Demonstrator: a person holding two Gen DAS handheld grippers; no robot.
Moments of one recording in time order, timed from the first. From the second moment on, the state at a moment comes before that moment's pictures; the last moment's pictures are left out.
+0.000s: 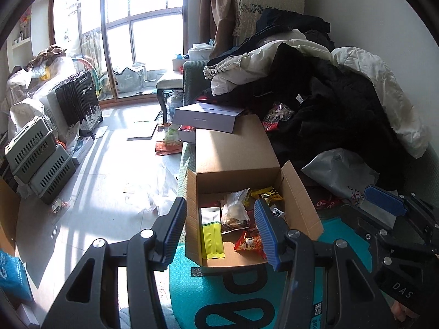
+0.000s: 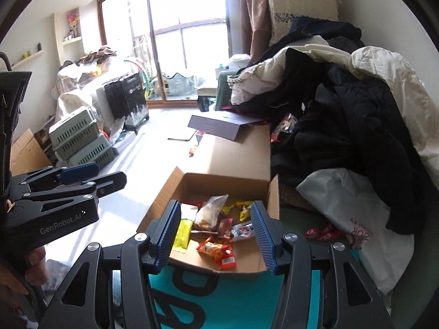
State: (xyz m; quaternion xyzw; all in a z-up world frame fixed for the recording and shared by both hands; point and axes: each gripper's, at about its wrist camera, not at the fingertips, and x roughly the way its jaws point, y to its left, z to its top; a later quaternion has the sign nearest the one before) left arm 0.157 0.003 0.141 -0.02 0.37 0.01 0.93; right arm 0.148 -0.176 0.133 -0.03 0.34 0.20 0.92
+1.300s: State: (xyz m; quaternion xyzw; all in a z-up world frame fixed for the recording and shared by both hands) left arm 0.060 0.017 0.075 -0.05 0.43 0.03 0.90; right arm 0.063 -0.172 0.056 -0.03 0.44 0.17 0.88
